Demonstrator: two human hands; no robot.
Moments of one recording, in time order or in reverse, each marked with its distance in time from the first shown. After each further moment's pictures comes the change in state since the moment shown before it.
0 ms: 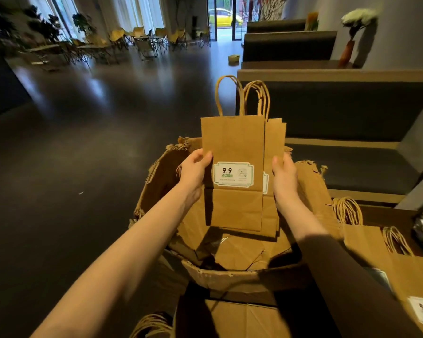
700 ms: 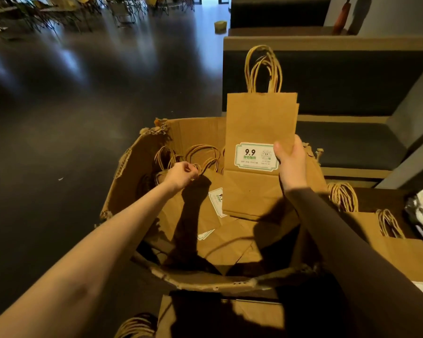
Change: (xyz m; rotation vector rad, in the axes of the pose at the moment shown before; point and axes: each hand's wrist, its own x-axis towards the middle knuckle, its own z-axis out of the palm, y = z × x) left_hand 0.080 -0.077 -0.024 0.807 -0.206 -0.107; right_hand 0.041 0.027 -0.028 0.075 -0.025 -0.003
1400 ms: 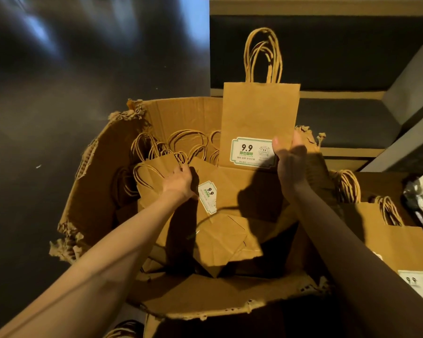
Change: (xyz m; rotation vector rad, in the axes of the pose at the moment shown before) left_hand 0.037 -0.039 0.065 0.841 -0.061 -0.017; right_hand 0.024 0.054 -0.008 -0.136 0.076 -0.024
